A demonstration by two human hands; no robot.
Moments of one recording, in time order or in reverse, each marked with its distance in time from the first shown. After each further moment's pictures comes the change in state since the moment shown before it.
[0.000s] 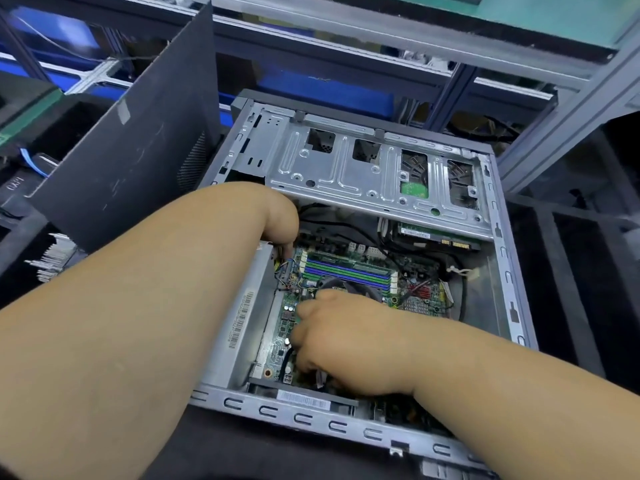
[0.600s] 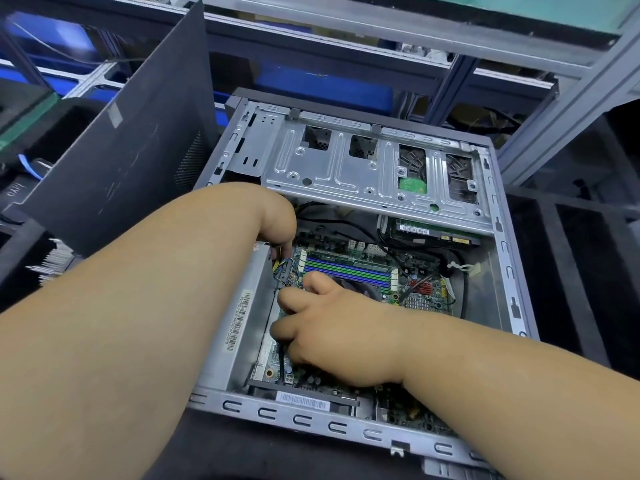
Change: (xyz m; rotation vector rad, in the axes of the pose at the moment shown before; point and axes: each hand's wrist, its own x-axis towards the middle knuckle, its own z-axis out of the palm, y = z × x) left_hand 0.000 0.000 -0.001 -0.052 -0.005 -0.036; right_hand 0.009 0.004 0.007 -0.111 0.041 0.004
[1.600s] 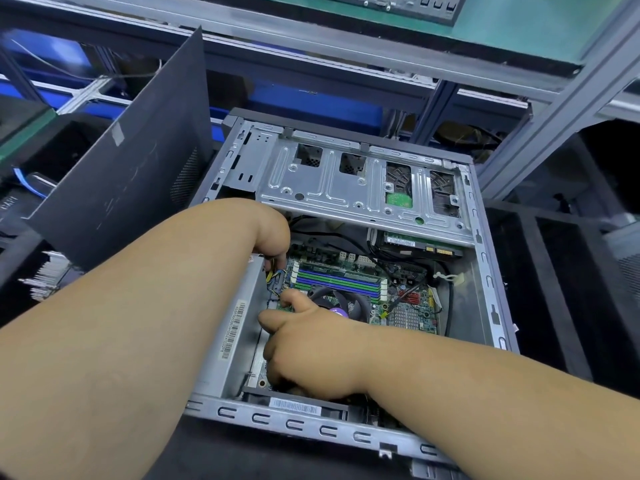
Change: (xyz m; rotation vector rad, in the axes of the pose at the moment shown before) left_hand 0.005 -0.003 0.002 -0.014 -0.028 0.018; right_hand 0.015 -0.011 0.009 -0.017 -0.035 -0.009
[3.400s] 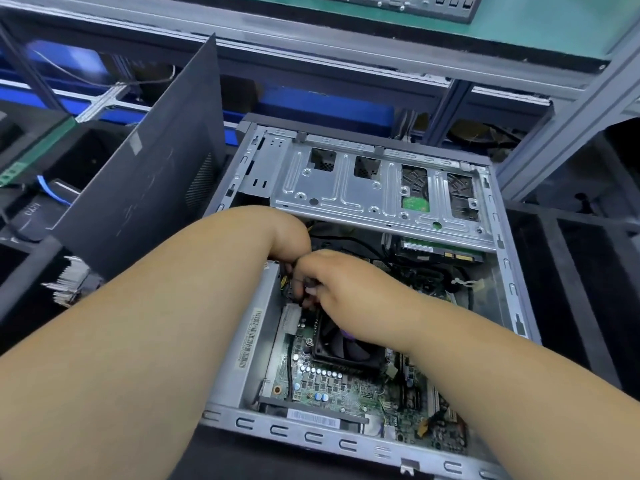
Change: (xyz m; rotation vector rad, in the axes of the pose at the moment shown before) left_hand -0.012 0.004 -0.005 0.109 0.057 0.083; right_hand -0.011 0.044 -0.013 0.862 0.413 0.473
